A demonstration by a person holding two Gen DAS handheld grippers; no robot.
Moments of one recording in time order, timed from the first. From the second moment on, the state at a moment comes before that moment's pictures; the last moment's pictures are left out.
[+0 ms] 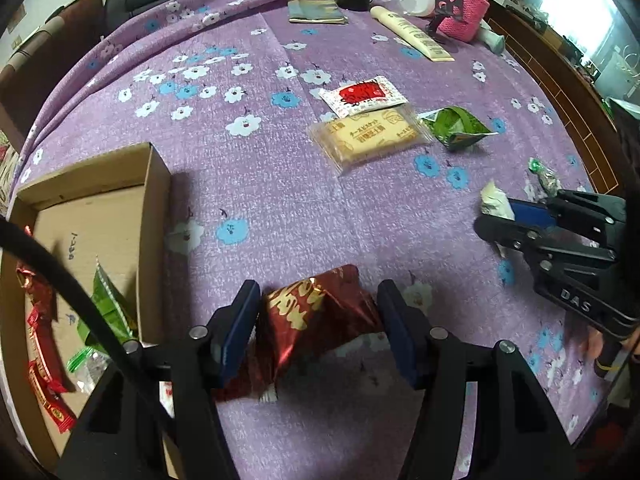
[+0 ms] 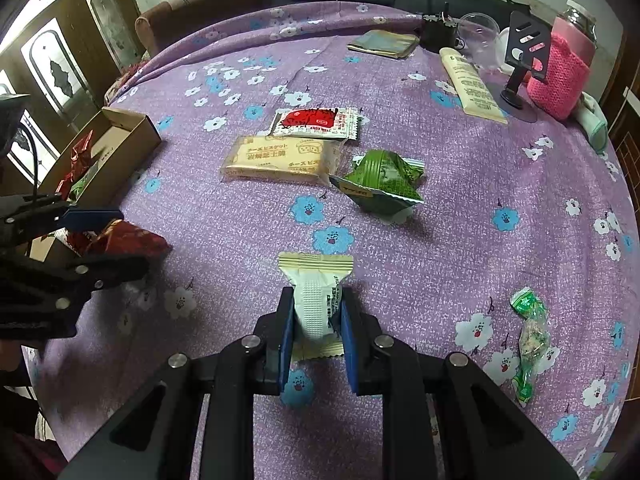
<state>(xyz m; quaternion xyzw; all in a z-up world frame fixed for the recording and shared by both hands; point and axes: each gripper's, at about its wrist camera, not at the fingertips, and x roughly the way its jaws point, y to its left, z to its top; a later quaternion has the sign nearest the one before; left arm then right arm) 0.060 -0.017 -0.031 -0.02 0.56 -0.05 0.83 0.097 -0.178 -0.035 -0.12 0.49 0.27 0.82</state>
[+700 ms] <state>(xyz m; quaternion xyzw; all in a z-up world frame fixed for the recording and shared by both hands) 0.048 -0.031 -0.028 -0.05 0.53 -0.06 0.84 0.087 -0.186 -0.030 -0.10 0.49 0.26 0.83</state>
